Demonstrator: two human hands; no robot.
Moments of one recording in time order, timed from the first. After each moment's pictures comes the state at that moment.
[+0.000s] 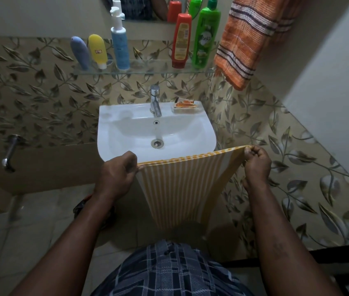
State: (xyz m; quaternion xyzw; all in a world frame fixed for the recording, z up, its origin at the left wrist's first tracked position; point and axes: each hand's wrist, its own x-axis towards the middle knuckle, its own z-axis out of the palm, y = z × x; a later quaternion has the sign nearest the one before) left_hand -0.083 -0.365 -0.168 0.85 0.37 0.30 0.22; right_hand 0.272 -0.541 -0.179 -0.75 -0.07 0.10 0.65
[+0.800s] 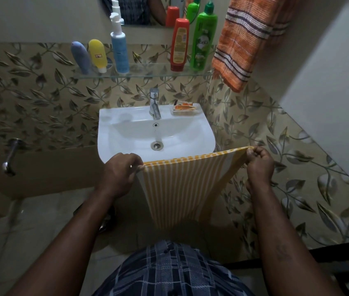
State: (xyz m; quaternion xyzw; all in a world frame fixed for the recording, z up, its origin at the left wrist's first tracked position) left_hand -0.078 -0.354 -0.167 0.90 0.32 0.26 0.17; right_hand 0.270 -0.550 -0.172 -0.76 -0.07 0.07 0.65
